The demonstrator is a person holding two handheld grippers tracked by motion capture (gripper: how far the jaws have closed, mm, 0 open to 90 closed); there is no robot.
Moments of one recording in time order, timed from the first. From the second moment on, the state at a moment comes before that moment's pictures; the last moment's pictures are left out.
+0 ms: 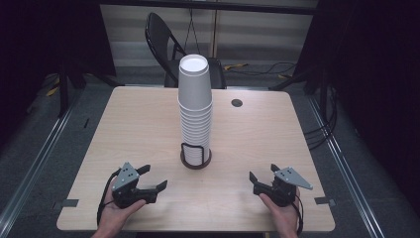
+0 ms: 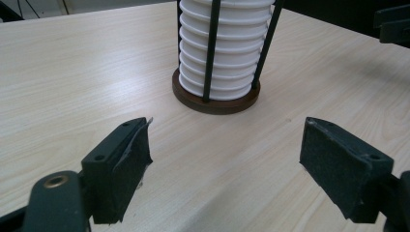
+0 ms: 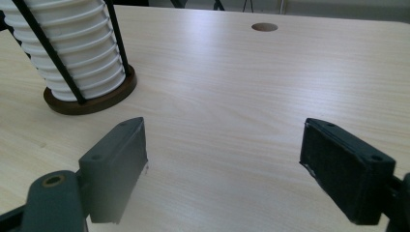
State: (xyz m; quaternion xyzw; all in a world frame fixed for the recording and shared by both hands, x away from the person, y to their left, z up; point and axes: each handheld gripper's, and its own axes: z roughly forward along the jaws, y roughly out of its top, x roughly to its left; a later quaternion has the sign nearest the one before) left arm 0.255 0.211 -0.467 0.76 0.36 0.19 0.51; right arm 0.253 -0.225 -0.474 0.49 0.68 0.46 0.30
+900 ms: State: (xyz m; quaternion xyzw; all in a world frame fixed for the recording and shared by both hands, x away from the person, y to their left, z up) left arm 0.252 0.196 -0.424 0.75 0.32 0.20 0.55; right arm 0.250 -0.225 -0.473 0.48 0.69 0.47 0.26
